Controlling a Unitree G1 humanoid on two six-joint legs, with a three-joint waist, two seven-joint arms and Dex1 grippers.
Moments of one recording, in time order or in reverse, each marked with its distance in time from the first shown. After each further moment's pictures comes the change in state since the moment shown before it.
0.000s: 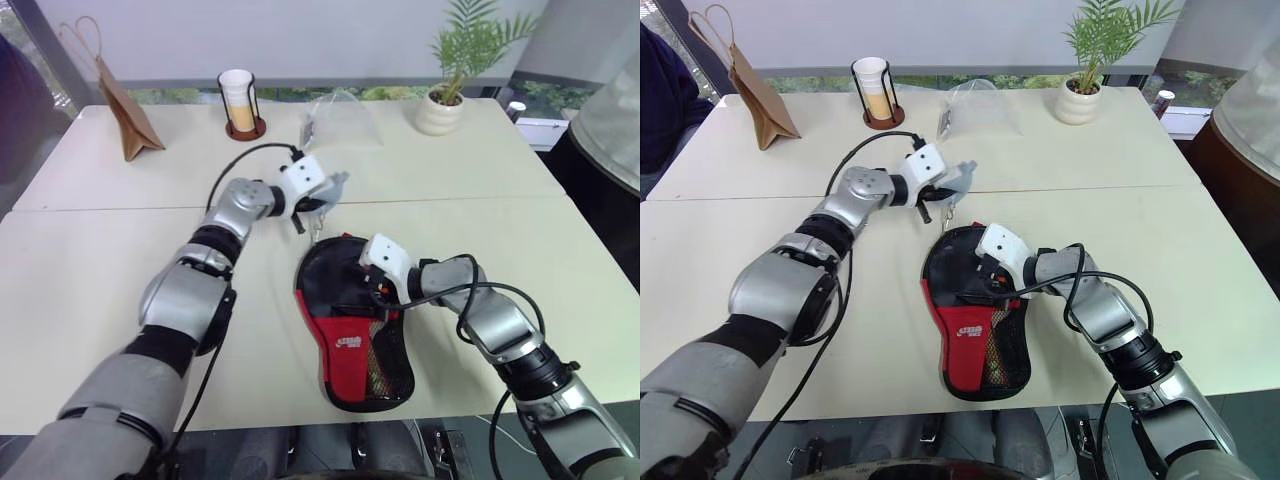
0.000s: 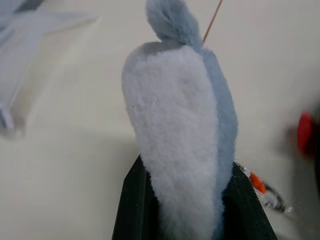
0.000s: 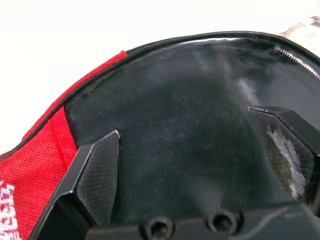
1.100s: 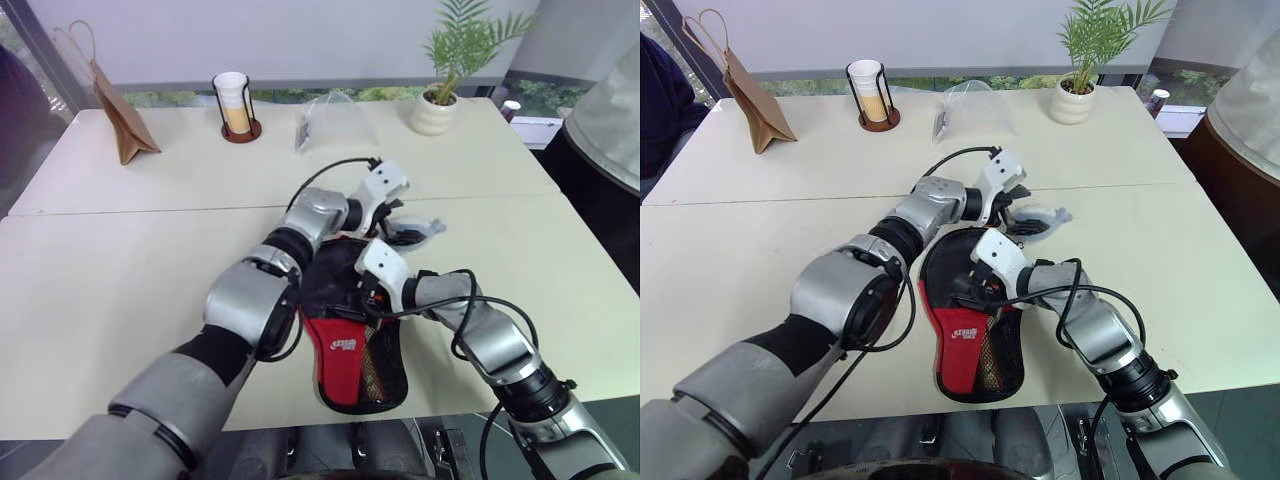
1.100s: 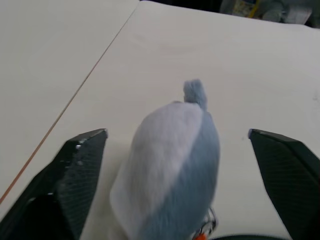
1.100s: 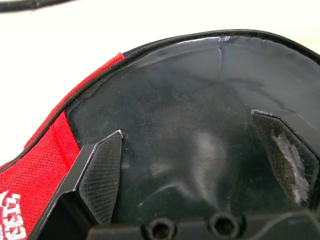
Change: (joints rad) left arm -0.074 -0.249 0.227 0.027 -0.054 0.209 -0.248; right arm 0.075 0.025 -0.006 -0.150 -0.012 0.150 -0.111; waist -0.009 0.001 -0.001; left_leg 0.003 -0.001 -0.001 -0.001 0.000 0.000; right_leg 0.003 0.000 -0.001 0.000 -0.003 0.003
